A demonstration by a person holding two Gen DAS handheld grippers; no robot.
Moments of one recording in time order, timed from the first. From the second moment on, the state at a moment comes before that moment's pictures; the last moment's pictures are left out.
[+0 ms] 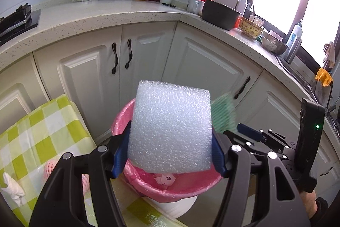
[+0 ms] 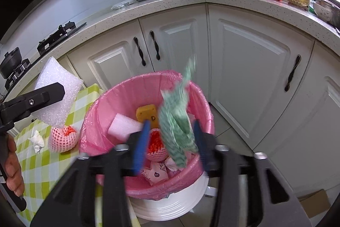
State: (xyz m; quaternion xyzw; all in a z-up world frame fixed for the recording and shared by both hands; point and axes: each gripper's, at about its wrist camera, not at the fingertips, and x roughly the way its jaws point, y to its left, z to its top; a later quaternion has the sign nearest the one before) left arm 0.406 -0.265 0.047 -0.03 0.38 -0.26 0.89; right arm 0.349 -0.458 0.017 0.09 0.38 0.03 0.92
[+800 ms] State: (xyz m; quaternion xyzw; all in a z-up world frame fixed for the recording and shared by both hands) left arm 0.388 -0.205 0.048 -0.06 0.37 -0.22 0.90; right arm 0.300 -0.453 0.033 0.11 0.35 0.02 0.93
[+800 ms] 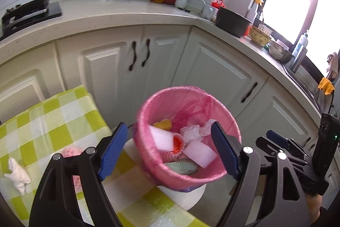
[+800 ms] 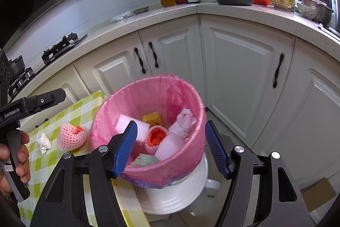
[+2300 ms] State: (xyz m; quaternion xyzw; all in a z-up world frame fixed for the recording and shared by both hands) left arm 0.337 0.068 -0.028 -0.09 0.40 -0.03 0.91; right arm 0.348 -0.180 0.002 -0.02 0.38 0.18 0.91
